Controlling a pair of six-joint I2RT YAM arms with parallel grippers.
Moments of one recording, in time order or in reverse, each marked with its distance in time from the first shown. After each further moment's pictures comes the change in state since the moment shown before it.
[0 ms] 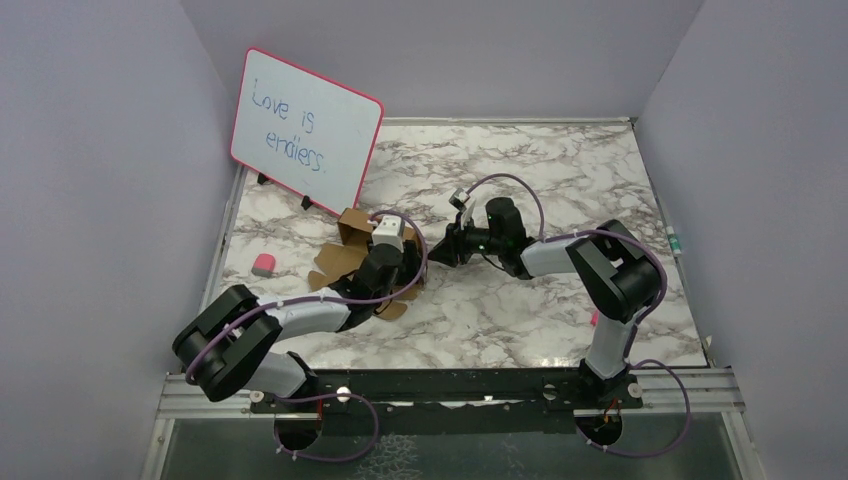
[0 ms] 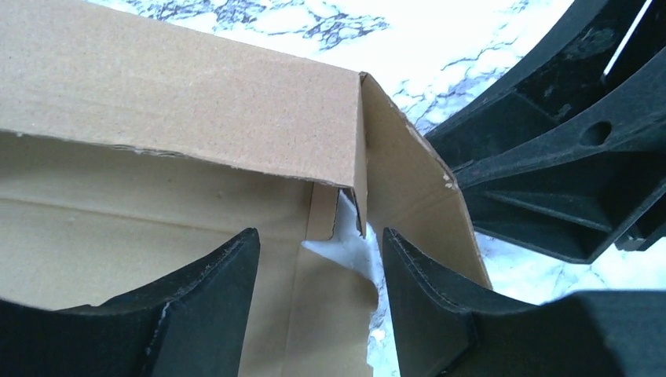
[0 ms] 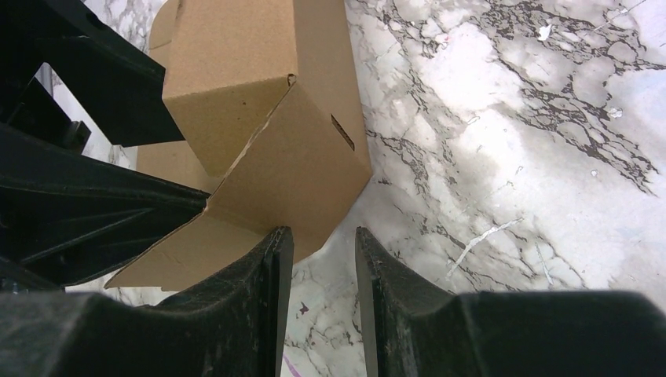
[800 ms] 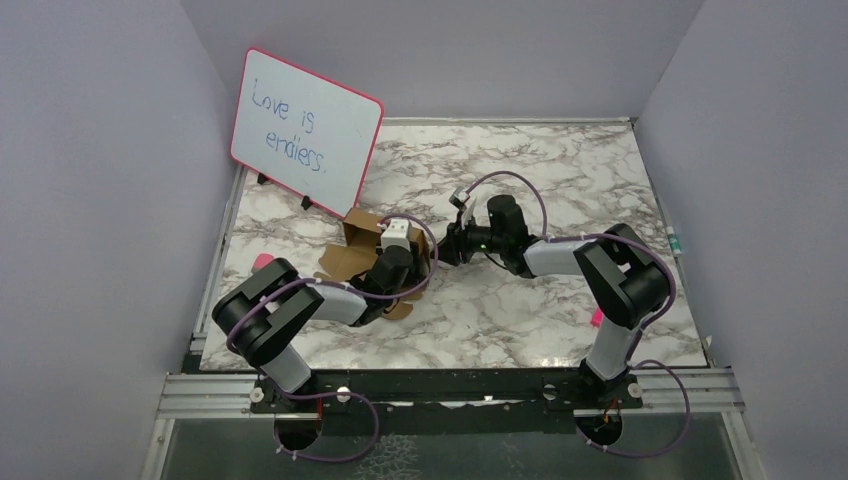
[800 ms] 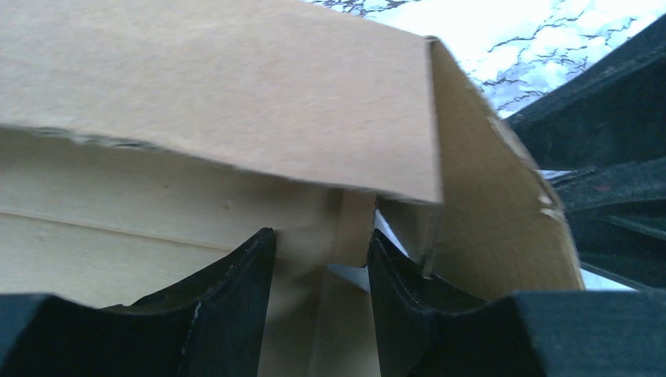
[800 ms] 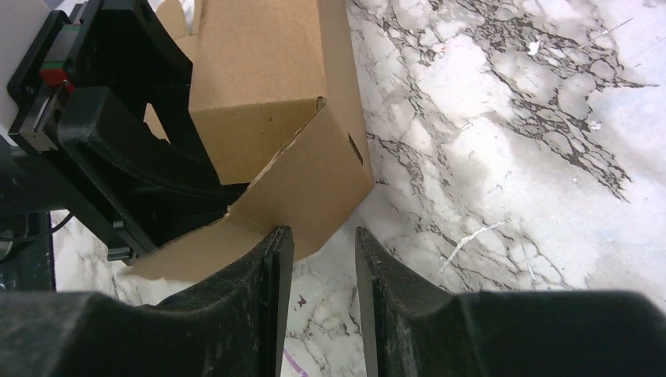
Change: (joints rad) left arm 0.000 0.216 0.024 0.140 -0.046 0.006; right arm 0.000 -0.049 0.004 -0.068 0.011 -0.068
